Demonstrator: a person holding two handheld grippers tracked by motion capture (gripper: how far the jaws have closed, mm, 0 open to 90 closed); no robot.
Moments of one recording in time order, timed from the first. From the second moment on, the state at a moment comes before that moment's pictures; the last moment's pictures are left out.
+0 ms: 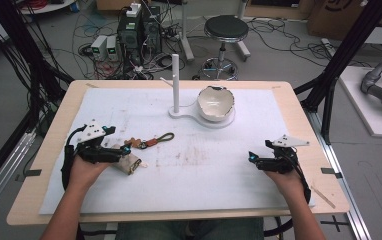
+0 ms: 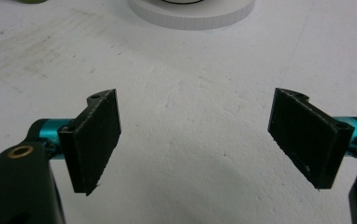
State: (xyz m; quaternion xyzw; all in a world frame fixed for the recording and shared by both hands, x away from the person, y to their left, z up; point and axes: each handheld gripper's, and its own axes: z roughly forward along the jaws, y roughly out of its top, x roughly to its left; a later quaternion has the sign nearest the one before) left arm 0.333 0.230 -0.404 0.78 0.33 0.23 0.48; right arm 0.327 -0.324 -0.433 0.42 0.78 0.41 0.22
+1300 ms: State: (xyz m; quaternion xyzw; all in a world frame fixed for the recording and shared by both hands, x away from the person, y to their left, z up) left arm 0.411 0.162 -0.431 0.88 0.30 0.15 0.34; right arm 0.320 -0.328 -0.436 0.42 0.79 0.41 0.21
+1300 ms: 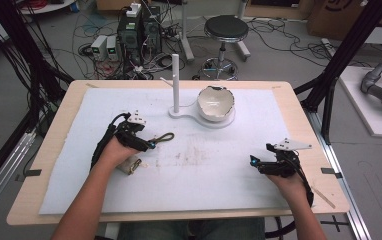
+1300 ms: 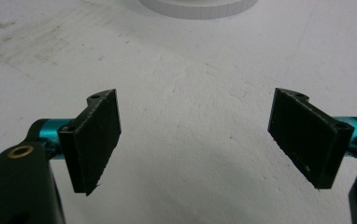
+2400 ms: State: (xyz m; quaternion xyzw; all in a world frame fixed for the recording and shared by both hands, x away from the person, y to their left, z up) left arm 0.400 0.169 -0.401 0.87 0.28 0.16 0.37; right arm 0.322 -0.325 -0.436 0.42 0.79 0.40 0.21
